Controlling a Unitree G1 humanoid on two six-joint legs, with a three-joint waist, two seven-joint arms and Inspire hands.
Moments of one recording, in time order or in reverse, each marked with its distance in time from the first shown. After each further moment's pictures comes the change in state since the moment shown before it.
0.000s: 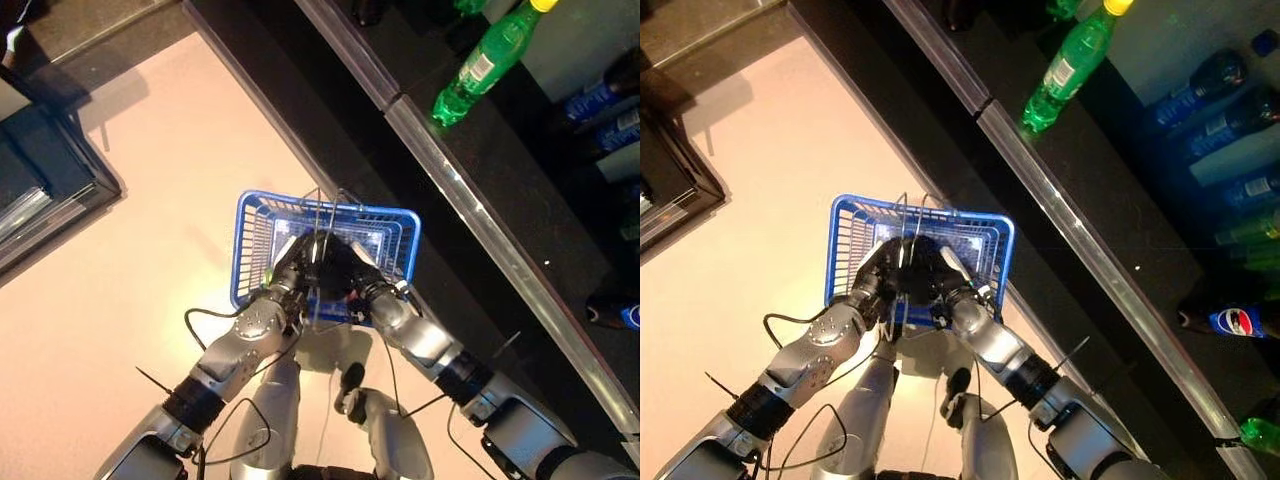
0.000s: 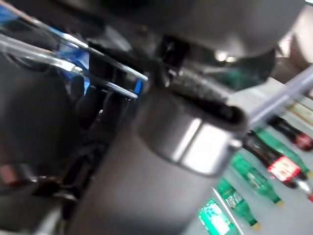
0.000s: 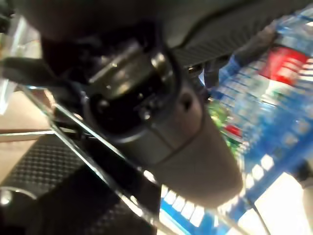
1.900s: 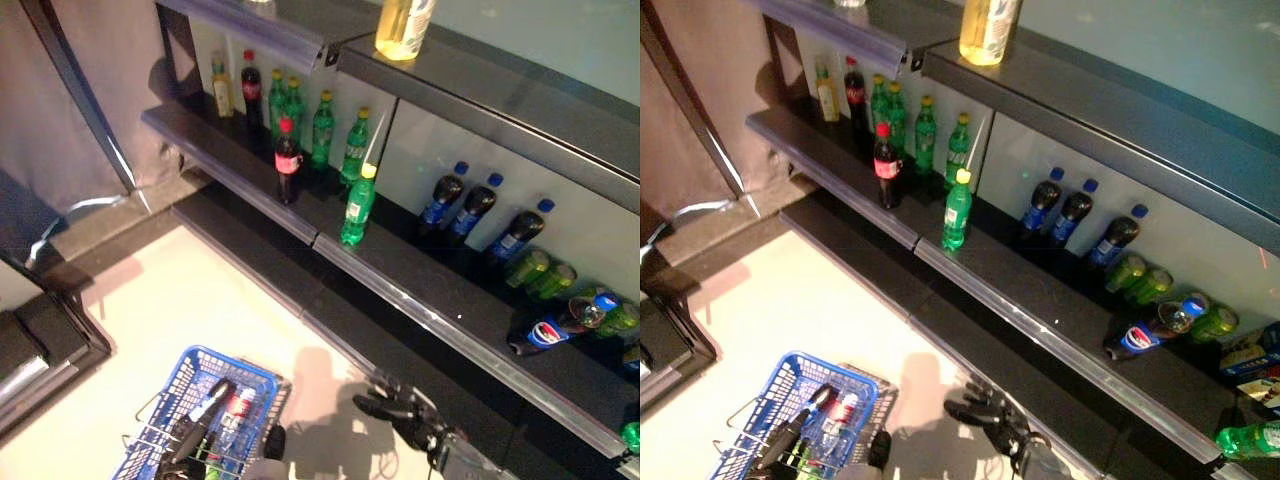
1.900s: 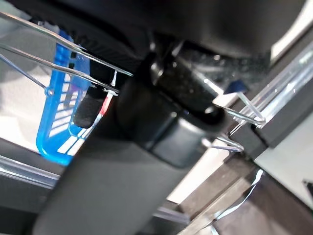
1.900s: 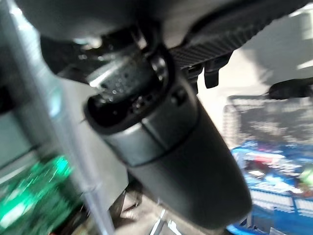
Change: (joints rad) left arm 0.594 -0.206 0.684 0.821 -0.408 -0.218 -0.270; right arm 0.755 0.112 -0.445 0.326 0.348 -0.301 0.418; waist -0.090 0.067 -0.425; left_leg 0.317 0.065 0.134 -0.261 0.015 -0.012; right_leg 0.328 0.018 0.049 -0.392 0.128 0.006
